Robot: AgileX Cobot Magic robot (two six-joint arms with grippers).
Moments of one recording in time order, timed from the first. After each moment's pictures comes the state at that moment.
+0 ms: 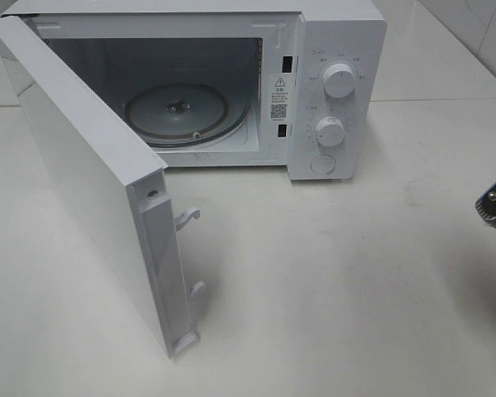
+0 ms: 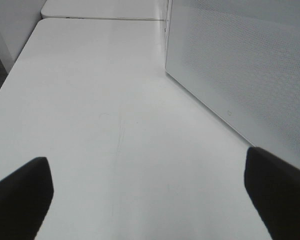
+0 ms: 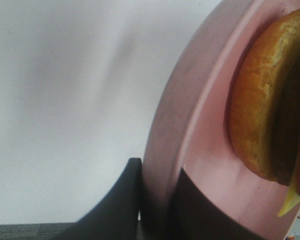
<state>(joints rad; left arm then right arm) 0.04 0.00 -0.50 -0.08 1.05 0.02 0.63 1.21 -0.47 -0.84 1.03 0.70</state>
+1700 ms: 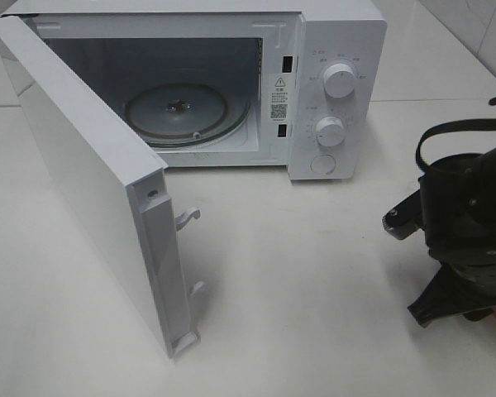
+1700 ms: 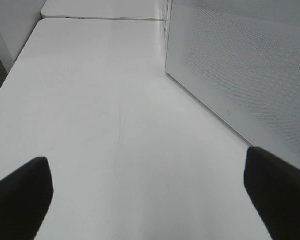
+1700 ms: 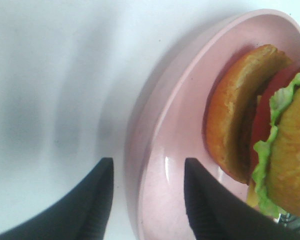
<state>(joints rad) 0.04 0.00 -0.50 -0.08 1.05 0.02 0.63 1.73 -0.61 -0.87 0.83 1.06</state>
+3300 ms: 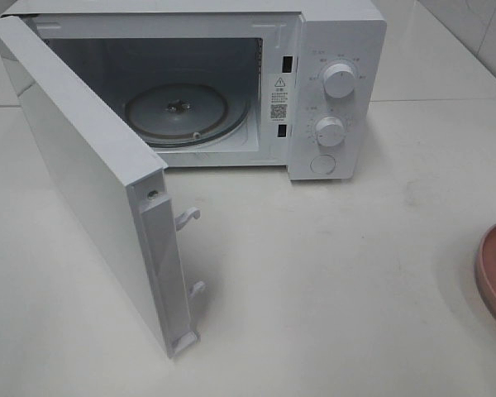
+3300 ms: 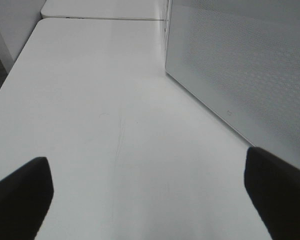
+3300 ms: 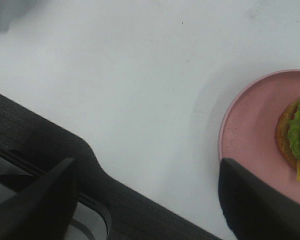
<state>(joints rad) 0.04 0.00 -0.50 -0.08 1.05 0.02 0.63 0.60 -0.61 -0.15 1.03 0.24</state>
